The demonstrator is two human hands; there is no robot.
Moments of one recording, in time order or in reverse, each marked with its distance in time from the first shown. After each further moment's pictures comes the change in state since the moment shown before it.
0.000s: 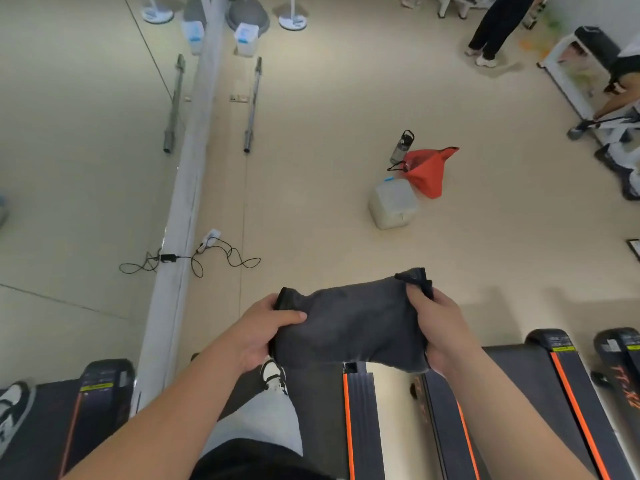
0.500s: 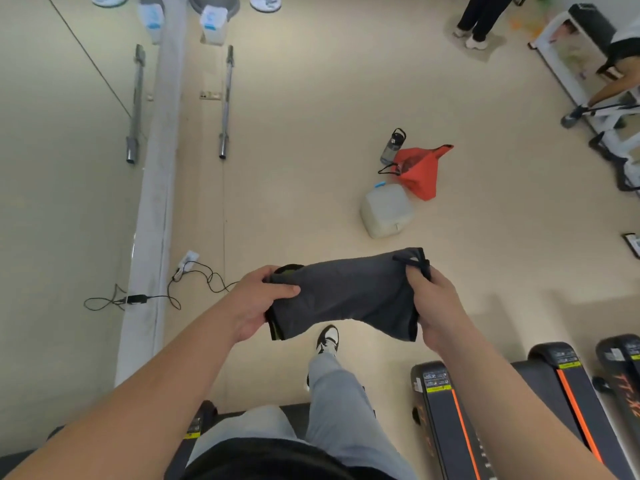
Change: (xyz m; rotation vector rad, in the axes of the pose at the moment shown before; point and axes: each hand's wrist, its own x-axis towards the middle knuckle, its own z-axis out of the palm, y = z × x) left_hand 0.187 0.192 0.001 0.065 0.010 0.046; right_hand 0.194 -0.128 0.078 0.011 0.051 -0.048
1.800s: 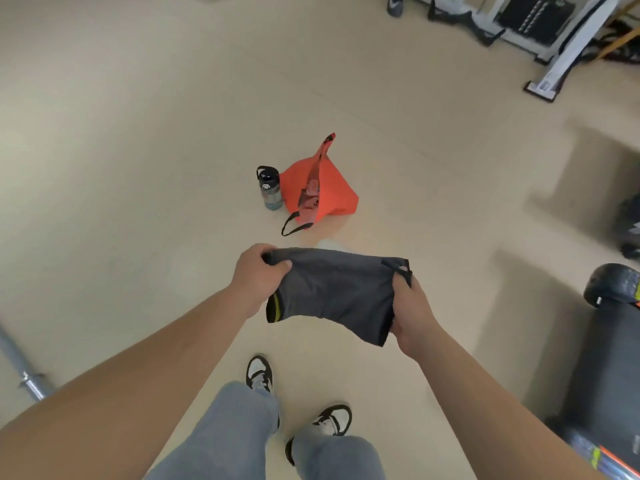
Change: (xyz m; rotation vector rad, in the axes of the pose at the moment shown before) left_hand 0.823 0.361 0.343 0.987 -0.291 0.311; right_hand 0.748 -0.154 0.036 0.678 0.450 0.247
